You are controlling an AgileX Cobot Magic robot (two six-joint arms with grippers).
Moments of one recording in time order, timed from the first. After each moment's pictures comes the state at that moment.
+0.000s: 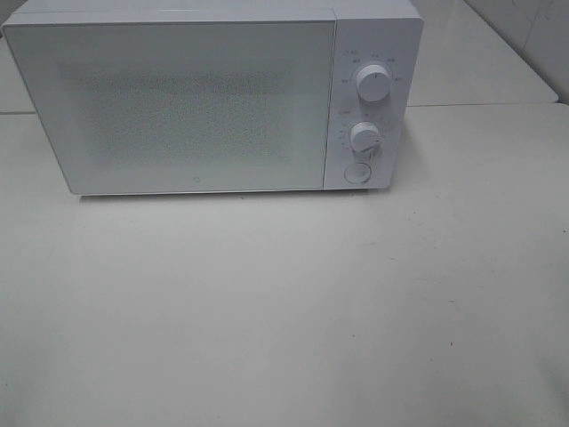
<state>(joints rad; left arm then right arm) 0.16 0.00 -0.51 -0.10 1.08 0.04 0.18 0.66 -0.52 0.07 0.86 -0.05</state>
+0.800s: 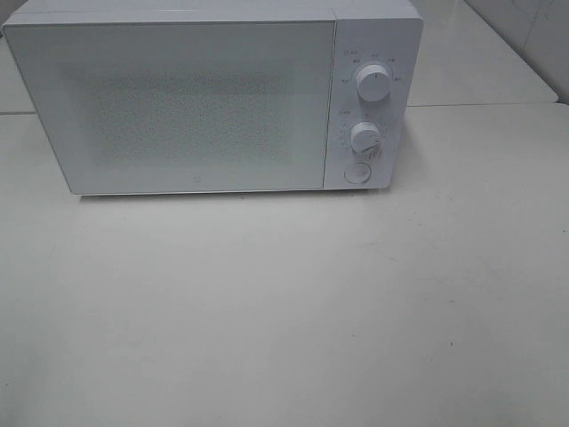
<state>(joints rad) 0.16 0.00 -0.51 -0.10 1.08 0.04 0.18 0.03 -0.50 0.01 1.00 -0.01</state>
